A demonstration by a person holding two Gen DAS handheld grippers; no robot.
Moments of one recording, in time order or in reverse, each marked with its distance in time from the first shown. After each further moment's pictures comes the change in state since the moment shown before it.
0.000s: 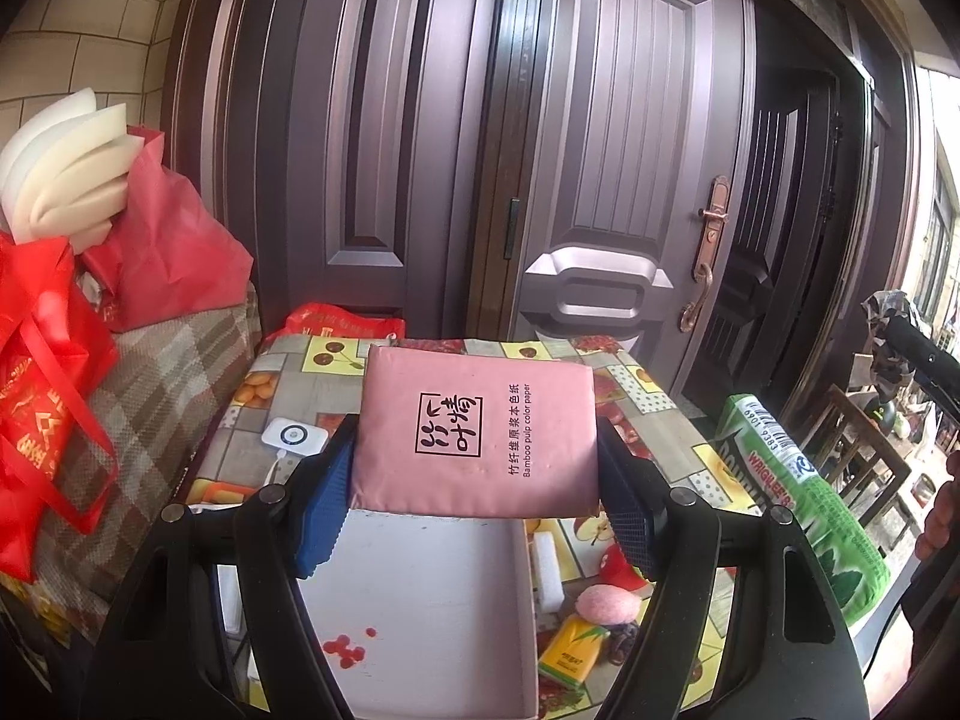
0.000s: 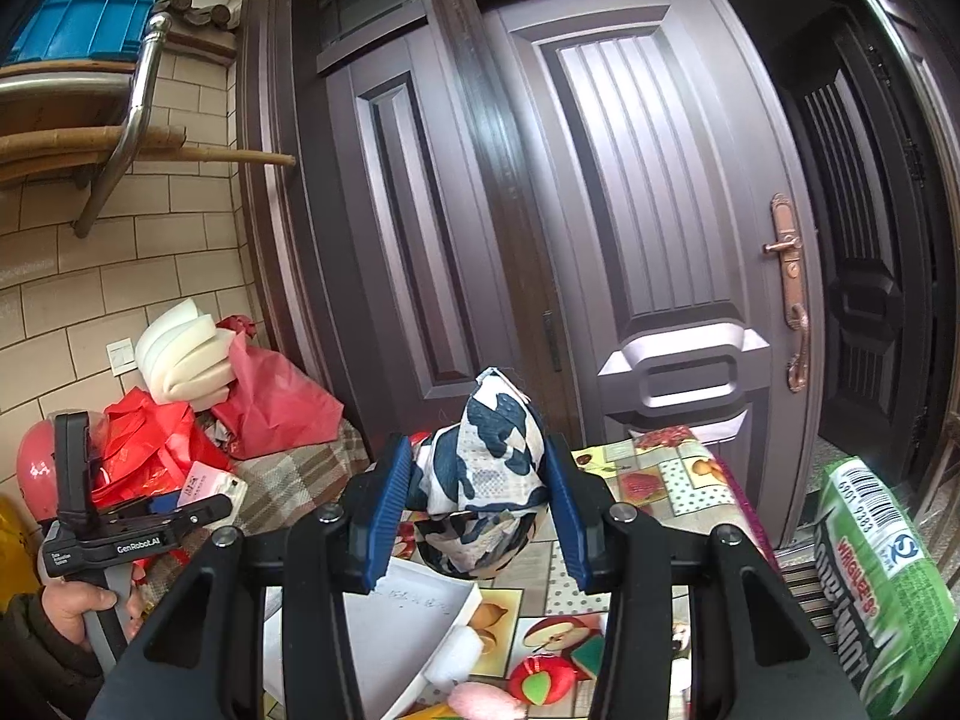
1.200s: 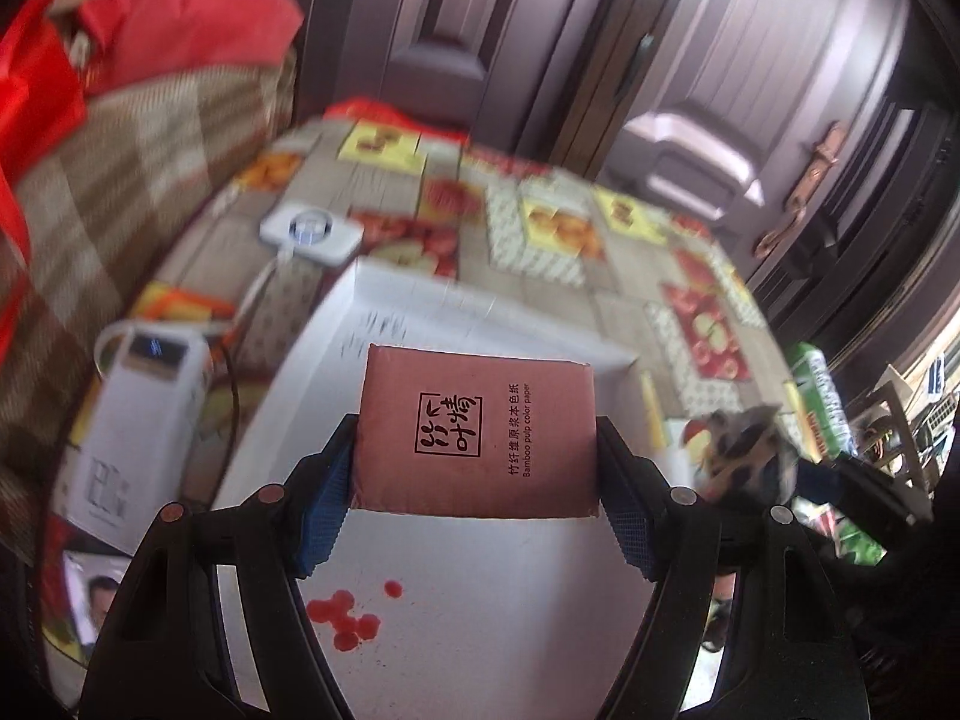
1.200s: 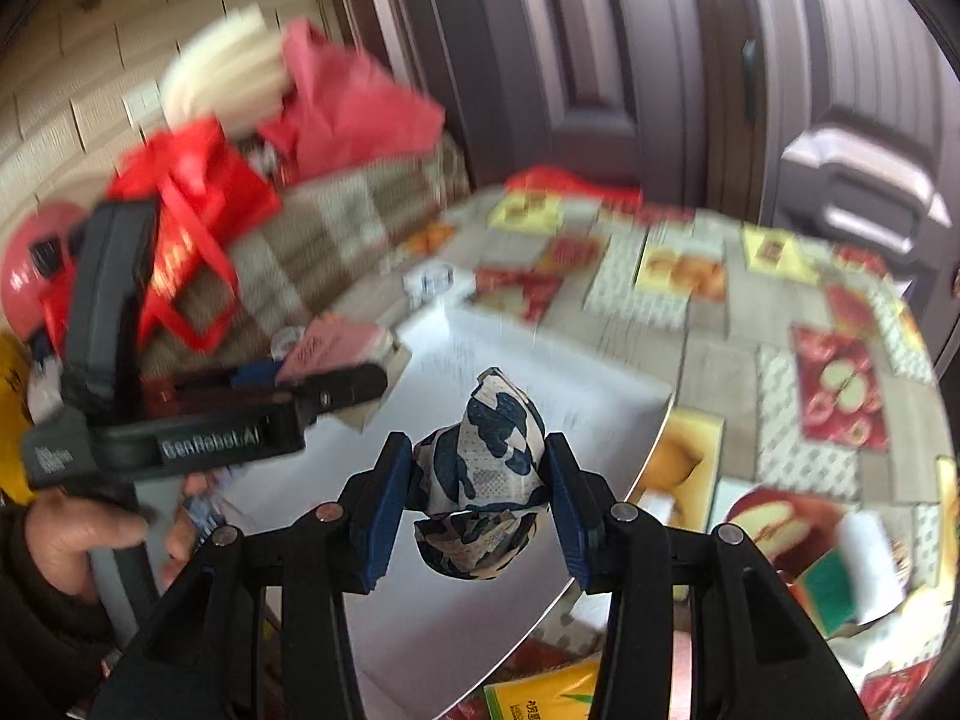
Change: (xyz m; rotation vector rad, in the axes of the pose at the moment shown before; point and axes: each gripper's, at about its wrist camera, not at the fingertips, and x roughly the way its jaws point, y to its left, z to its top) left arm 0.167 0.092 -0.100 -0.241 0.390 0.038; right arm 0.215 0.100 -0.161 -0.150 0.633 0.215
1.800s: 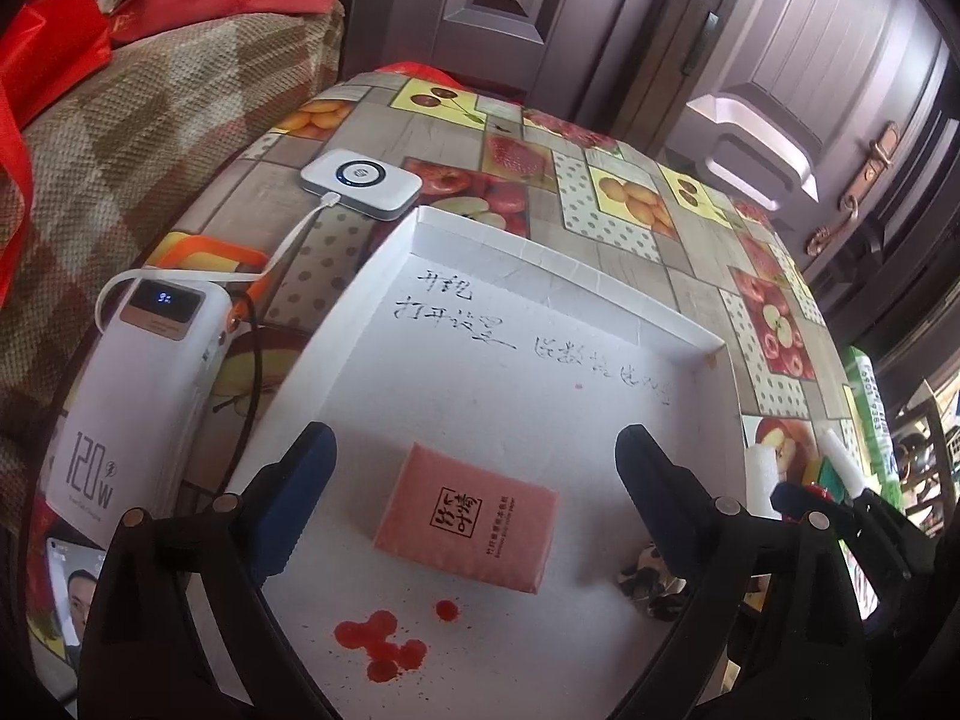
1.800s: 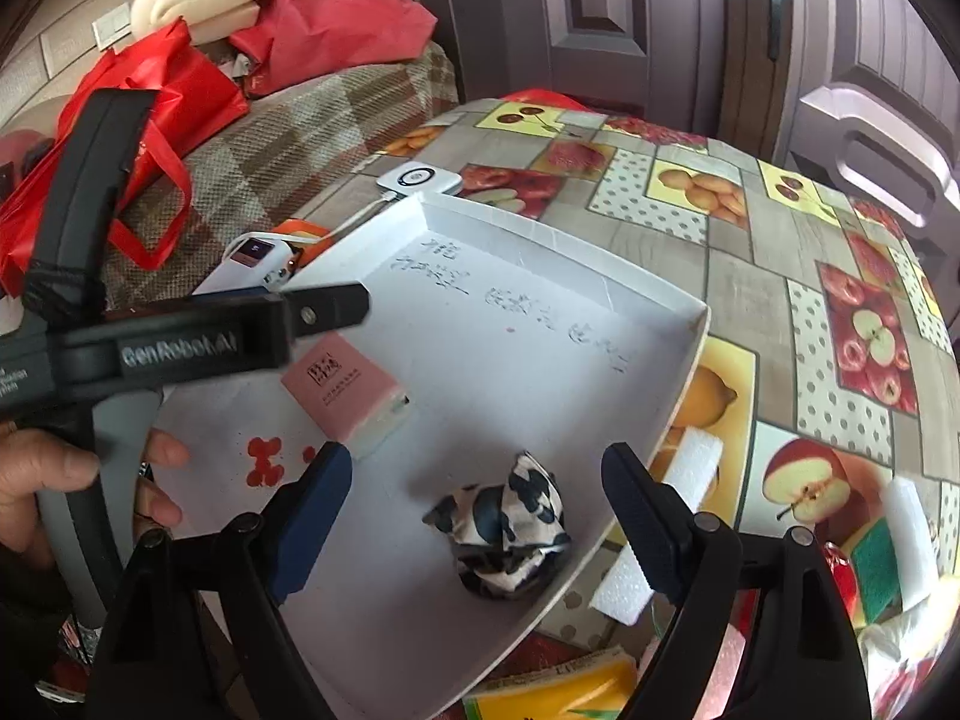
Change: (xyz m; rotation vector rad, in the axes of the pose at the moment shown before) left arm 0.033 0.027 -0.009 -0.052 0.029 0.091; right arm 0.051 0.000 -0.026 -0.027 0.136 -0.064
